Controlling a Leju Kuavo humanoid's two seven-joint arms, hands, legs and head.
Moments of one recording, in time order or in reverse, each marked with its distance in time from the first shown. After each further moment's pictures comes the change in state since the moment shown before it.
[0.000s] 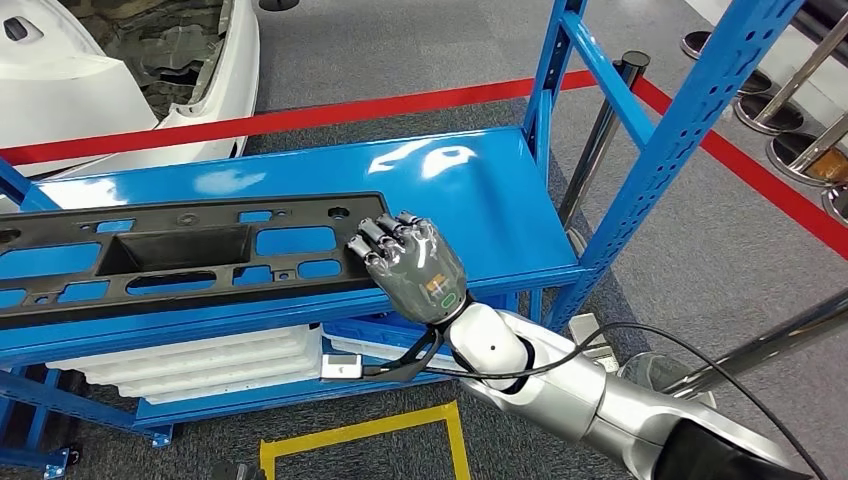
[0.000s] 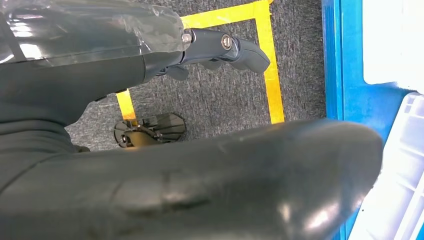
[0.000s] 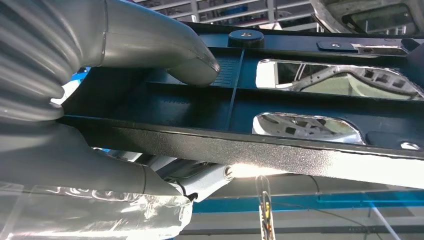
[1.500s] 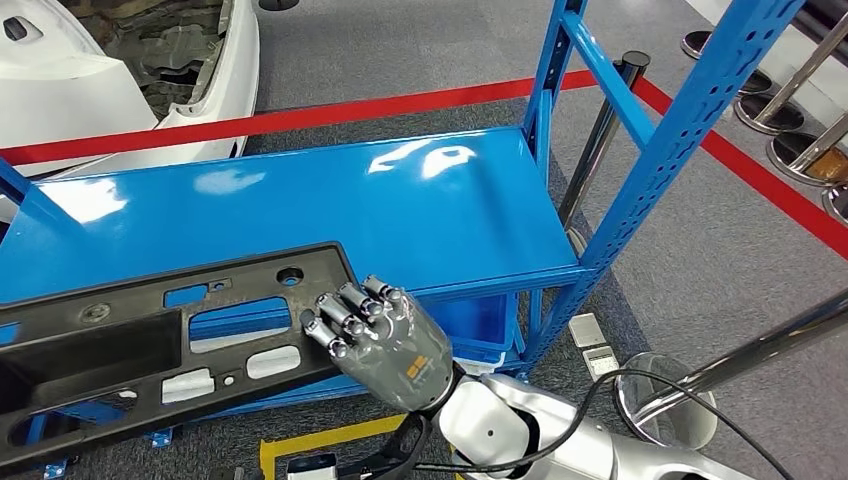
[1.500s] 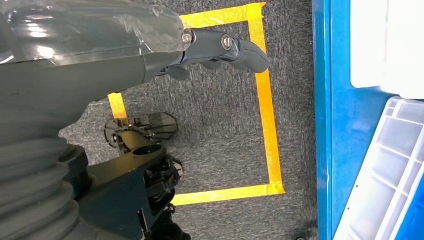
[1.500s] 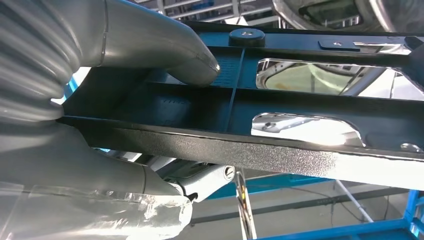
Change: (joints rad) left arm 0.012 -0.002 0.002 0.000 0.020 -0.002 -0.058; right arm 0.168 0.040 0.046 -0.289 0.151 0.147 -0.022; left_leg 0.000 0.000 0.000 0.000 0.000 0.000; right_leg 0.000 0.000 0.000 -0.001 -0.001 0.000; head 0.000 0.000
